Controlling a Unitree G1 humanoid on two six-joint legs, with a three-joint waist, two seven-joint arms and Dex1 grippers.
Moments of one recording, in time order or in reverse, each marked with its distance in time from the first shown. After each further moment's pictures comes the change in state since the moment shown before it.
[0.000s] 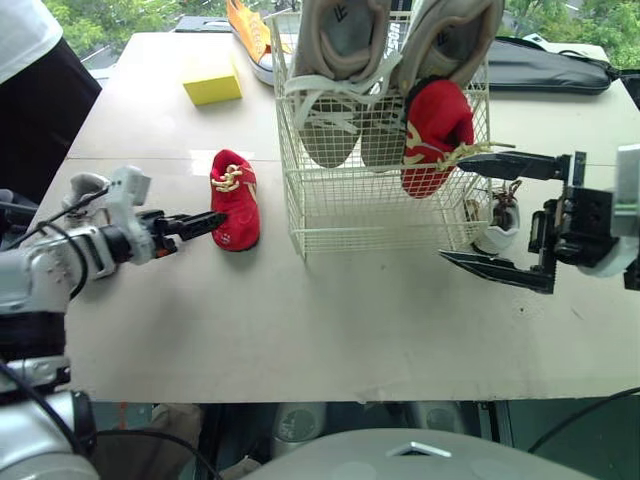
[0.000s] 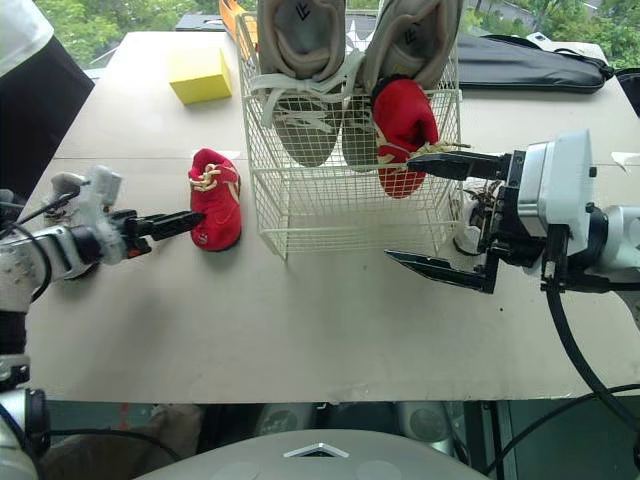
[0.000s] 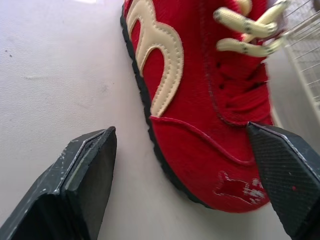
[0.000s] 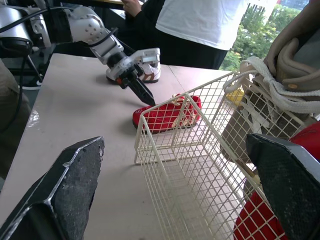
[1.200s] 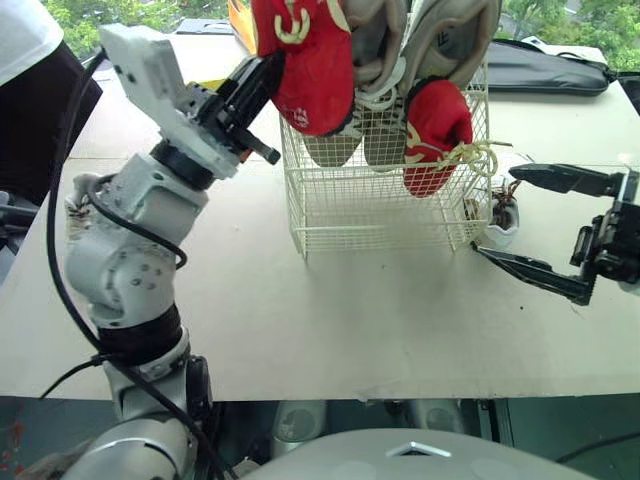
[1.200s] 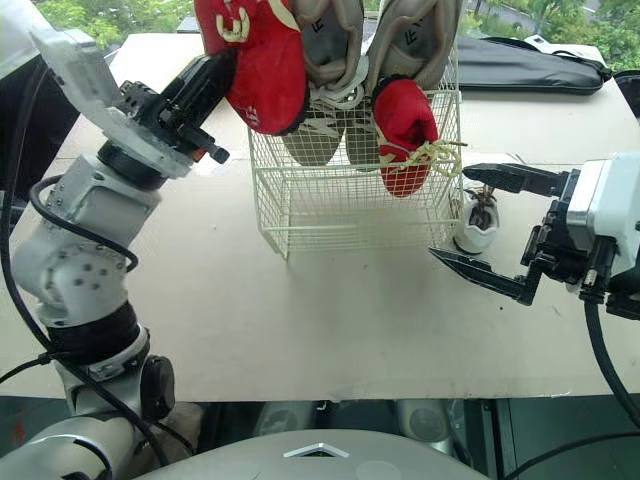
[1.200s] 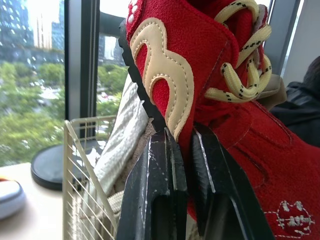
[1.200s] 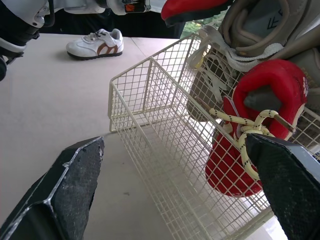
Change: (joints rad) left arm -0.066 -0.473 0.059 -0.828 0.025 -0.390 0.418; right arm 0.266 -0.040 -0.250 -0.030 0.006 -0.007 -0.009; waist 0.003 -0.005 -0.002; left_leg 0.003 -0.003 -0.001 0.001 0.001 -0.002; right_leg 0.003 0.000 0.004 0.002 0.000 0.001
